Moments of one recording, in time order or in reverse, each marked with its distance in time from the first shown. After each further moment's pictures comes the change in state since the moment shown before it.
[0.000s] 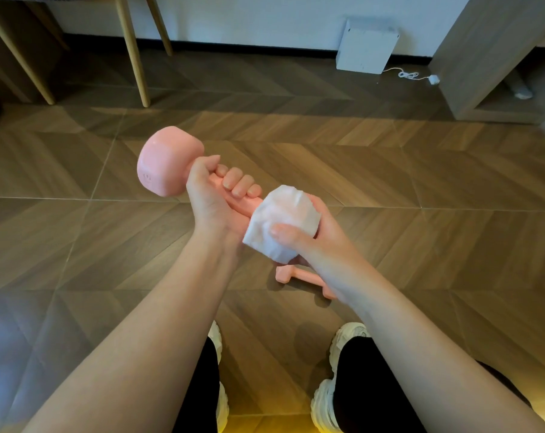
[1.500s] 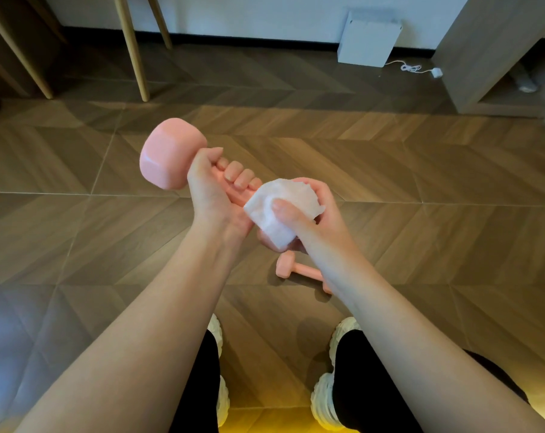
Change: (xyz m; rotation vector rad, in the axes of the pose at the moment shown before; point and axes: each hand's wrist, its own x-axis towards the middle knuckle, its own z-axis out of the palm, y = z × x) left_hand 0.001 0.000 0.002 0.030 0.021 -0.001; right_hand -0.003 -0.007 0.008 0.042 0.133 -0.073
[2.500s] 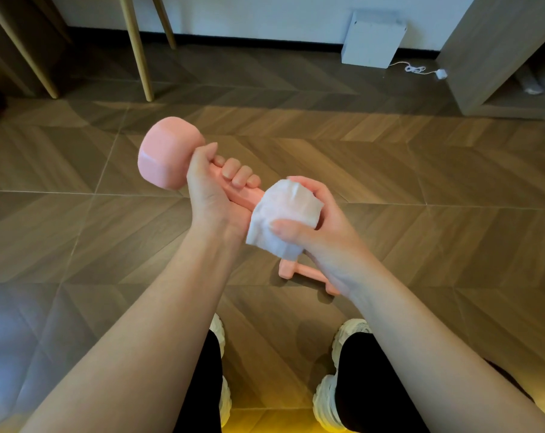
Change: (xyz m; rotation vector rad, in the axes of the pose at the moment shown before) left_hand 0.000 0.006 -0.002 -0.021 -0.008 0.035; right_hand 0.006 0.002 -0.006 -0.005 -0.096 0.040
